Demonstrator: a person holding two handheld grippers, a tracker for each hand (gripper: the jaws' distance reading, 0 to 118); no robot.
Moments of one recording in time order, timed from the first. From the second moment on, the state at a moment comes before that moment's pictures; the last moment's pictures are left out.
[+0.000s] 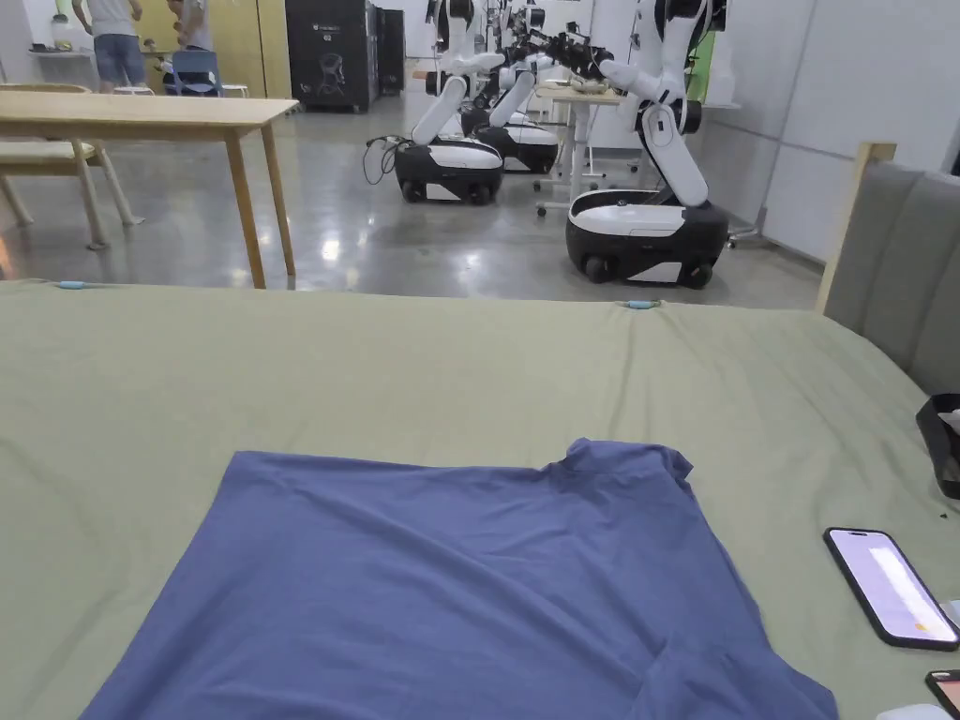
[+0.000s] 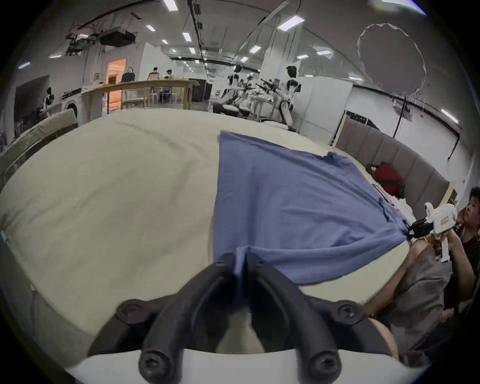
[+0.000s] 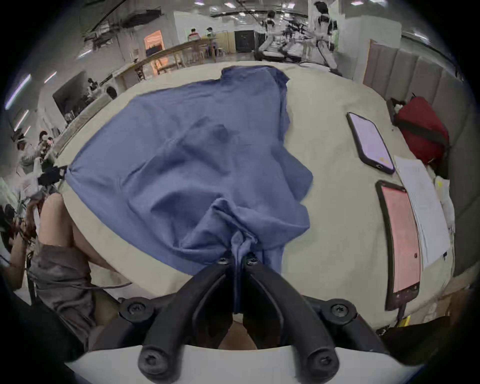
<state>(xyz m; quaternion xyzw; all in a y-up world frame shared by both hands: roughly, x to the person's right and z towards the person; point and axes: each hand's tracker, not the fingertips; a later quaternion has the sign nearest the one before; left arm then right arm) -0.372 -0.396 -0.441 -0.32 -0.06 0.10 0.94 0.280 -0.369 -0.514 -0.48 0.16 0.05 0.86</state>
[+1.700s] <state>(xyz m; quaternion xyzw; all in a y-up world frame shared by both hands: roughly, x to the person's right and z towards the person) -0.346 -0.382 -0.432 -0.32 -0.03 0.04 0.94 0.271 -0.301 -0.471 -0.41 0.17 0.12 0.89</state>
